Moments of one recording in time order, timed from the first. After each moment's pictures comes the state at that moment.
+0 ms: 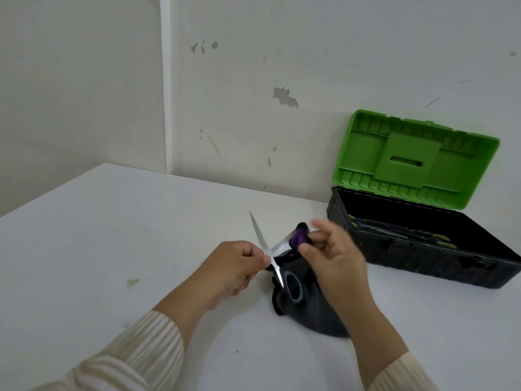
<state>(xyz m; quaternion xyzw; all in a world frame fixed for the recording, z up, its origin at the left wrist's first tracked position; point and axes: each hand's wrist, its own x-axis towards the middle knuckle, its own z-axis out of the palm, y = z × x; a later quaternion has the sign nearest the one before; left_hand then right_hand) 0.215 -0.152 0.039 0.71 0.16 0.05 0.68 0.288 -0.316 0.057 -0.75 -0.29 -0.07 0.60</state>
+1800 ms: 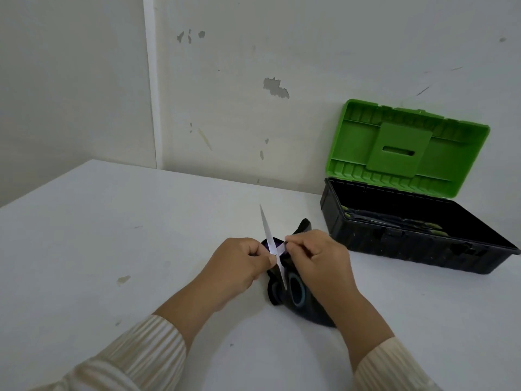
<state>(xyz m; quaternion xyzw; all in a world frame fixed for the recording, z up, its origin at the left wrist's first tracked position) 0.211 -0.174 0.043 0.75 0.15 0.08 0.63 0.288 -0.318 0.046 -0.83 -0.38 -0.21 0.35</state>
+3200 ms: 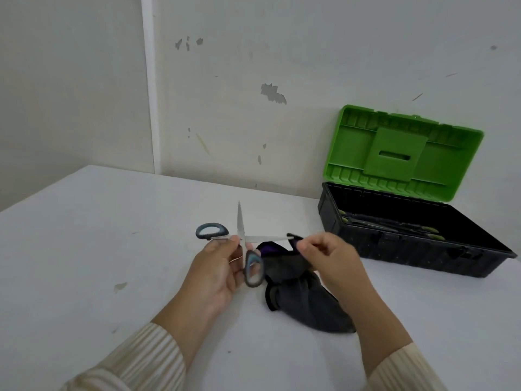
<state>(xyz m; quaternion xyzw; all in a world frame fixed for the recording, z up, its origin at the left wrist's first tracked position) 0.219 -0.170 0.039 0.39 0.23 0.15 0.88 0.304 -0.332 0.054 -0.81 -0.22 -0.01 0.54</state>
